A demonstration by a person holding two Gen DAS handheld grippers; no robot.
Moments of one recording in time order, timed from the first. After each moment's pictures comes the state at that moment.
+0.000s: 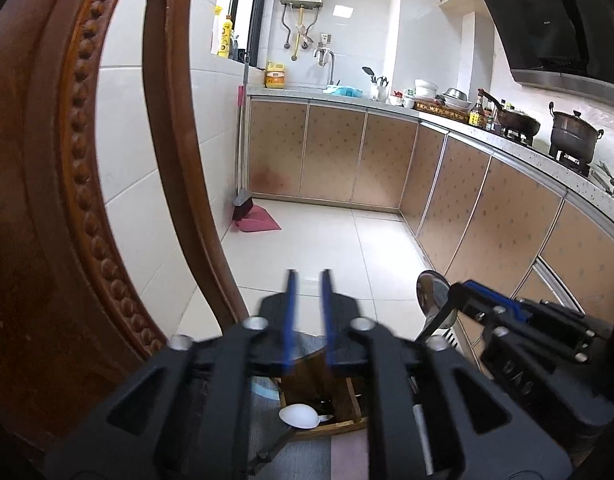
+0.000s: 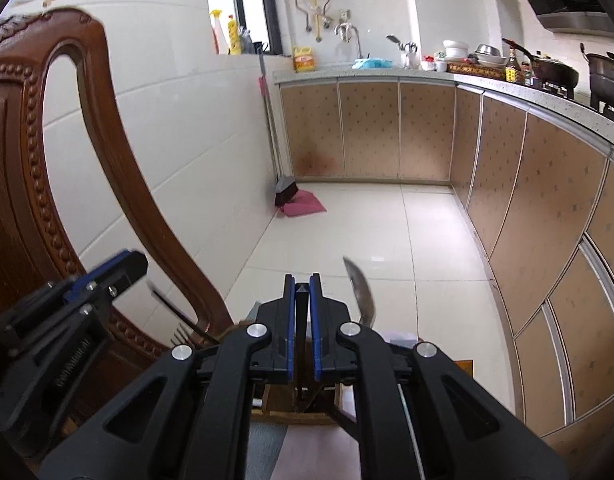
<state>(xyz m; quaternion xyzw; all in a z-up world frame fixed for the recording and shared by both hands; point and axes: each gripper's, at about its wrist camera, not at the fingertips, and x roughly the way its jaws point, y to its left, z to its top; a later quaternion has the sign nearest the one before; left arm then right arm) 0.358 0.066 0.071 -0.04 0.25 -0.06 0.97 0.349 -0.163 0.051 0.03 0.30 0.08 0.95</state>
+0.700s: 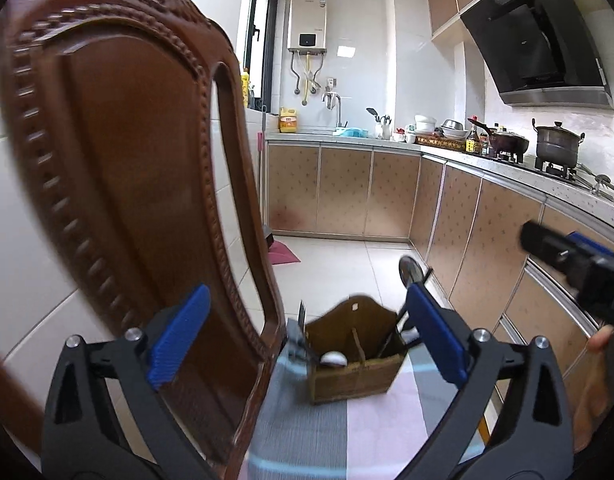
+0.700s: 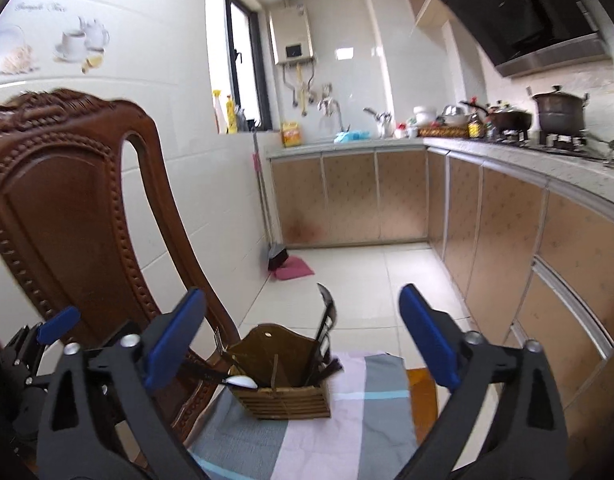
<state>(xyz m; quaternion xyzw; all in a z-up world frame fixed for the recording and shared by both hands) 0.193 0.095 0.095 -0.02 0.17 -0.03 0.99 0.175 -0.213 0.111 0.06 0.16 0.05 0.98</state>
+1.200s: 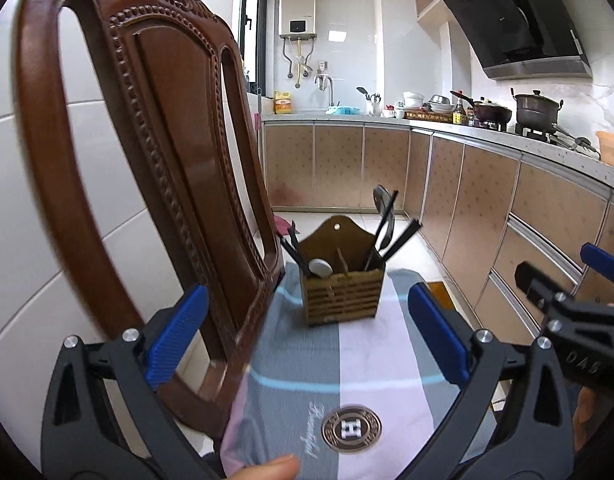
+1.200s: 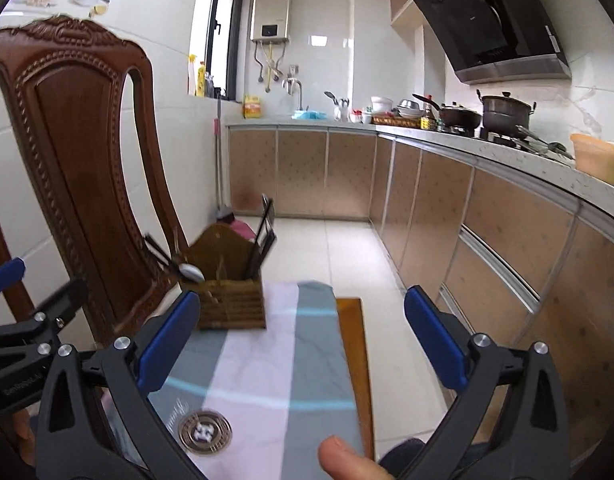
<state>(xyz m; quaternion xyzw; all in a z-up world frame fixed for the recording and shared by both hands) 0.075 0.092 0.049 0.01 0.19 -0.03 0.98 0.045 -0.223 0.039 -0.02 0.20 -0.04 0.98</state>
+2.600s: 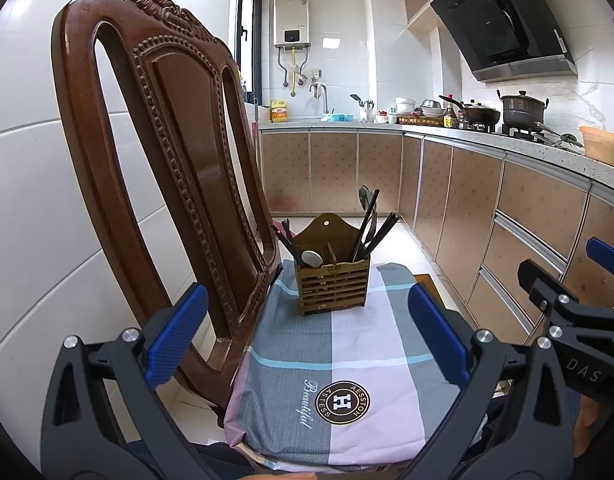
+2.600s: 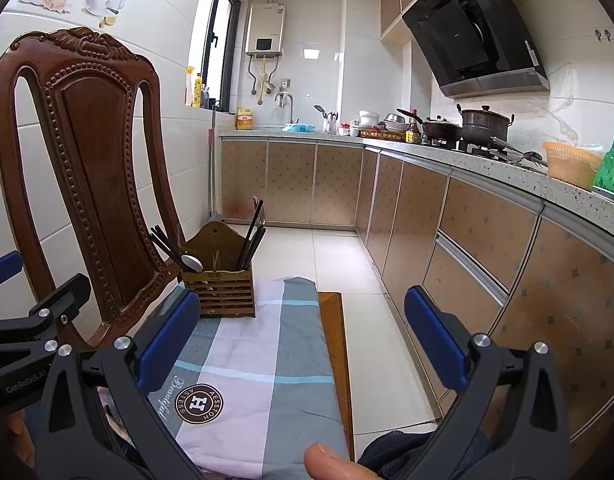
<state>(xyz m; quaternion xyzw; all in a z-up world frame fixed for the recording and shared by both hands) 0.022 0.092 0.064 0.02 0.18 -0.04 0.98 -0.024 -0.224 0.052 -0.02 0.18 -0.06 0.98</state>
